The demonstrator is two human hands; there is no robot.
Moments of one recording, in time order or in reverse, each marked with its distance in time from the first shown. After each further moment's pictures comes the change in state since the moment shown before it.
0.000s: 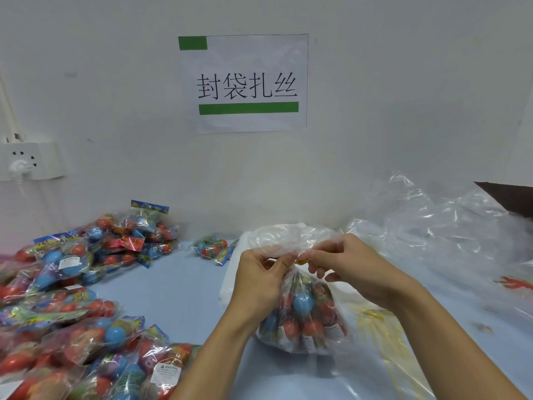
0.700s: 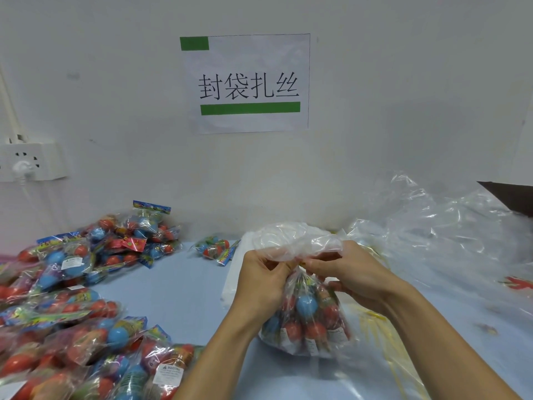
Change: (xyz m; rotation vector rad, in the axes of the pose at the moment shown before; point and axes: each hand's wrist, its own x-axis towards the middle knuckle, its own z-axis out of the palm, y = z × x) left_hand -0.004 0.009 0.000 -0.023 -0.042 -0.013; right_hand 0.005 0.014 0.004 0.163 -0.007 0.100
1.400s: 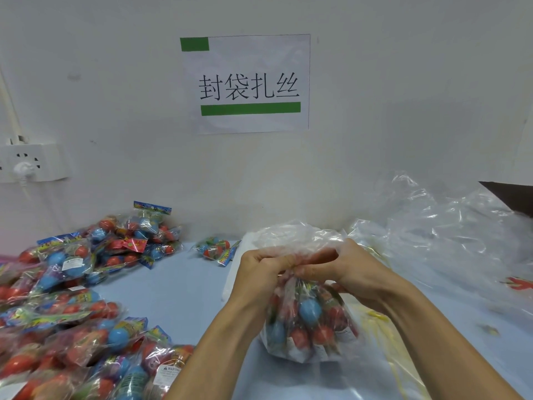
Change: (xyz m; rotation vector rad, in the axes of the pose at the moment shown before) left_hand 0.005 0.006 -0.002 -0.247 0.003 -0.294; right_hand -0.005 -0.011 0.003 -0.112 -0.087 -0.048
